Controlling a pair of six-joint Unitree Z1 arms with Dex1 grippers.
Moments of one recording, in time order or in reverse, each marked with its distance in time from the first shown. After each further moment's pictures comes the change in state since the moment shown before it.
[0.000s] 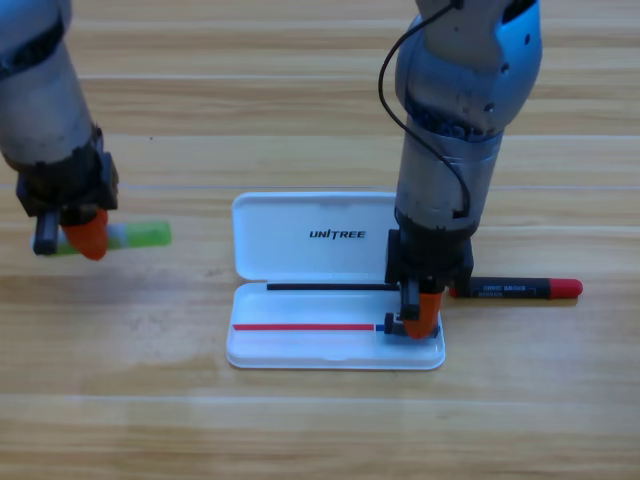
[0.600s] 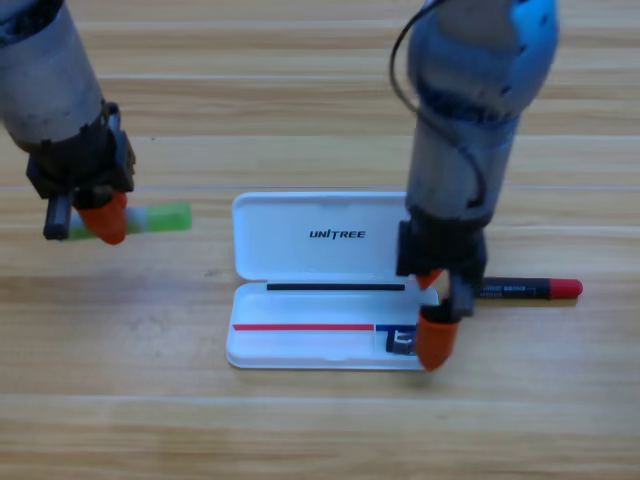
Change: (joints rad) arm 0 -0.064 -0.027 -0.066 0.047 -0.014 -0.003; arm 1 0.001 -0.061 0.013 0.041 0.000 0.000
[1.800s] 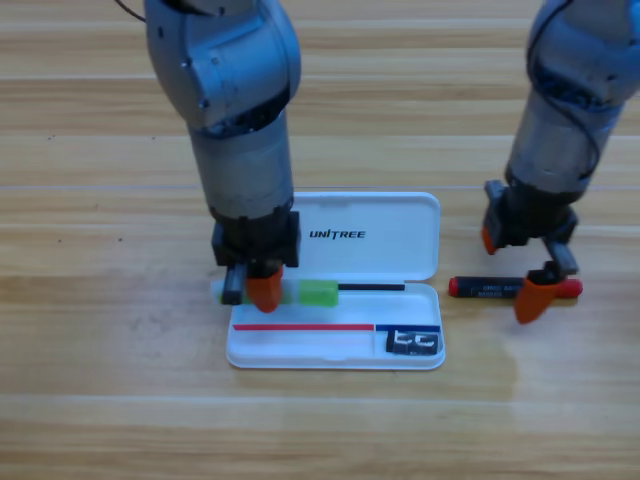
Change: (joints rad) arm 0 -0.199 0.321 -0.235 0.000 -0.088 -0.059; arm 1 -0.221 -0.038 0.225 -0.210 -0.050 -0.436
